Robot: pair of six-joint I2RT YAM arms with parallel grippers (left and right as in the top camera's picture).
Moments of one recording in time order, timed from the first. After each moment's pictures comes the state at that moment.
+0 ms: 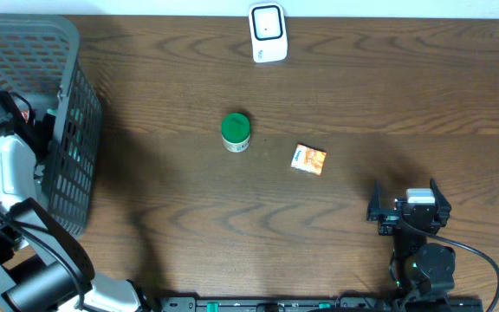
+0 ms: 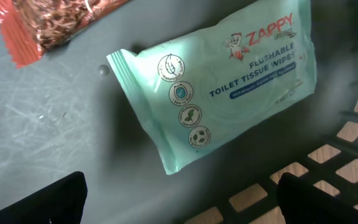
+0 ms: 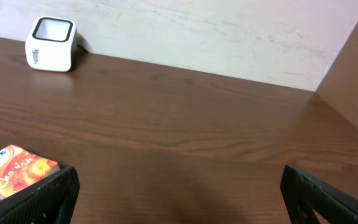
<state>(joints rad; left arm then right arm) 0.56 1.73 1.21 -0.70 0.12 -0.67 0.12 0.01 0.07 -0.20 0.19 -0.14</state>
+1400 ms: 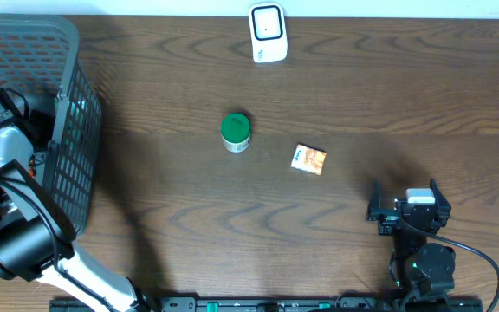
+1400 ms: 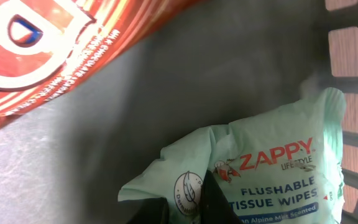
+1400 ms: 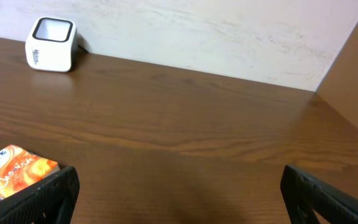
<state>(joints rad) 0.59 1.99 1.28 -0.43 0.24 -0.68 0.12 0.01 0.07 -0.20 0.19 -0.14</state>
